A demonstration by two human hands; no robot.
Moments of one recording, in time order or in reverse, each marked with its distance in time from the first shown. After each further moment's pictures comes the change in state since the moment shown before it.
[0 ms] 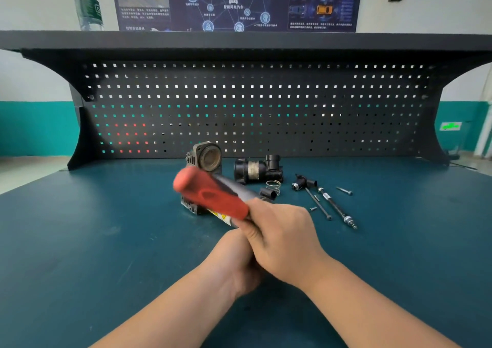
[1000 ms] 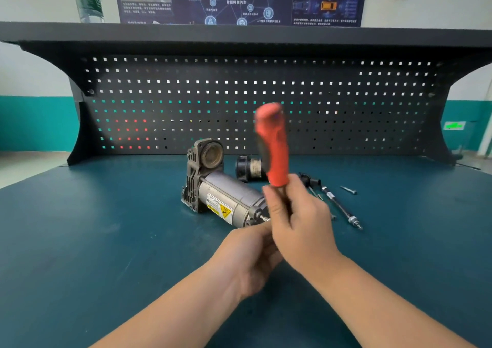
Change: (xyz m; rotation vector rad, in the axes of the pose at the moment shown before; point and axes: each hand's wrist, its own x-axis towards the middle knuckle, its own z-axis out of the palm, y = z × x) left_hand 0.010 -0.009 0.001 0.064 0.001 -0.003; right_hand 0.006 0.003 -0.003 0.245 0.105 0.451
